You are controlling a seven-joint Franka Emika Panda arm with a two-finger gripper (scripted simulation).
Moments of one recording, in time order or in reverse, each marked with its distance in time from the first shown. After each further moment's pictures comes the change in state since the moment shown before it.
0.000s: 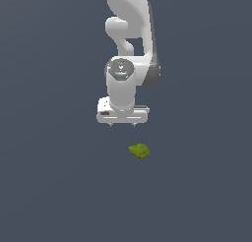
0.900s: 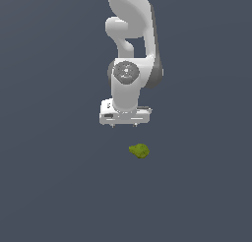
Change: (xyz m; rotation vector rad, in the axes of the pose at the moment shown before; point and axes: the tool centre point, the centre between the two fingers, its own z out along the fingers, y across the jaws) arm 0.001 -0.008 0.004 -0.018 -0.022 -0.054
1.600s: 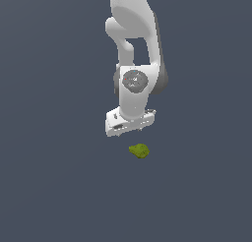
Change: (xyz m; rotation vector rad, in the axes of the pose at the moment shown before) arm 0.029 -0.021 0.012 -0.007 0.030 -0.266
